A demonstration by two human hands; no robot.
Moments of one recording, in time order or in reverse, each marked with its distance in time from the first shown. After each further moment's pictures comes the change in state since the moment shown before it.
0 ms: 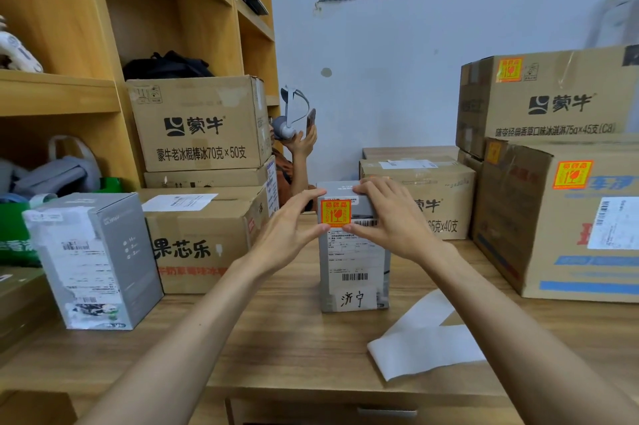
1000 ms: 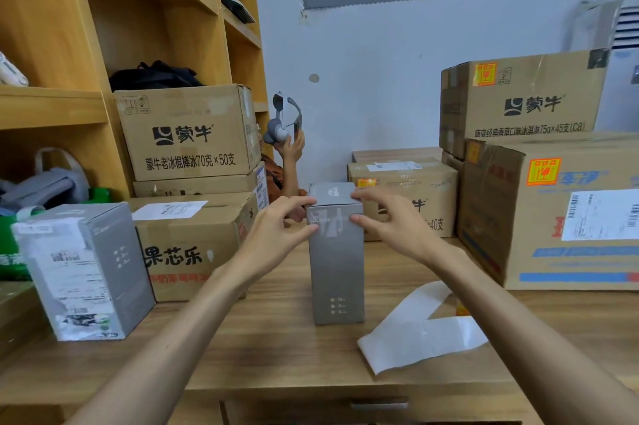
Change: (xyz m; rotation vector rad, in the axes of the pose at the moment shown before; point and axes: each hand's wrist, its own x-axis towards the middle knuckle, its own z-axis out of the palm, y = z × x) left_hand -0.012 0.019 -0.009 -0.044 0.111 0.102; right_hand -0.018 0.002 -0.029 0.376 -0.051 0.180
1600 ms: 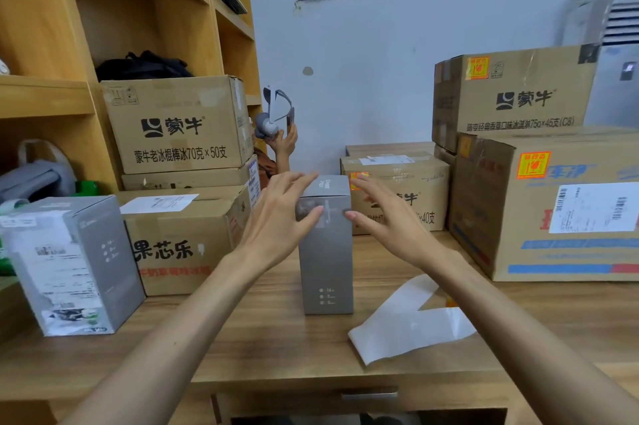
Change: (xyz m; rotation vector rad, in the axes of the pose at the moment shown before) left_hand 0.009 0.023 0.013 0.360 0.109 0.177; right_hand -0.018 0.003 -0.001 -0.008 -0.006 -0.003
